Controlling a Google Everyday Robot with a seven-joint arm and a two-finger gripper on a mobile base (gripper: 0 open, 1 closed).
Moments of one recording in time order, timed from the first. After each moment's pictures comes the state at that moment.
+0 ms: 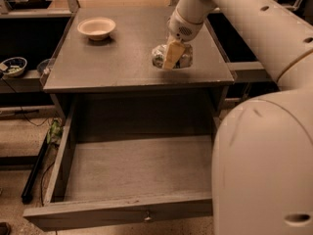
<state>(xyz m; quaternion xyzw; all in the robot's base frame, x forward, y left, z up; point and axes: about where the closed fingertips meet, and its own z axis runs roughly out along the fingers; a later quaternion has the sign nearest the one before) 0.728 -0.052 0.882 -0.64 0.74 0.02 0.22</state>
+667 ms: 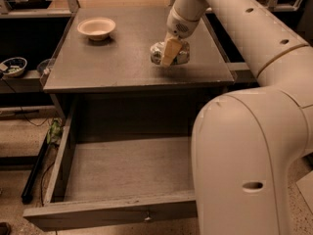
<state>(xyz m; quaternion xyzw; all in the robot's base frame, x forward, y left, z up) 0.755 -0.047 0.878 -0.64 0.73 0.02 0.22</state>
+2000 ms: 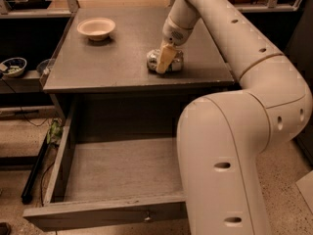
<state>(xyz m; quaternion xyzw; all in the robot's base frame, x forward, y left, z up) 0.768 -0.030 0.840 -0.65 0.73 0.07 0.20</state>
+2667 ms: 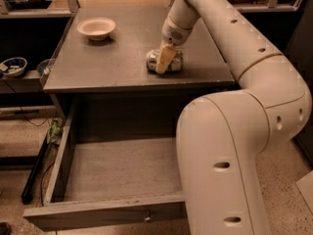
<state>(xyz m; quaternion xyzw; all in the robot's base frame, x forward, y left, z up) 0.768 -0.030 0.840 -0.65 0.73 0.07 0.20</state>
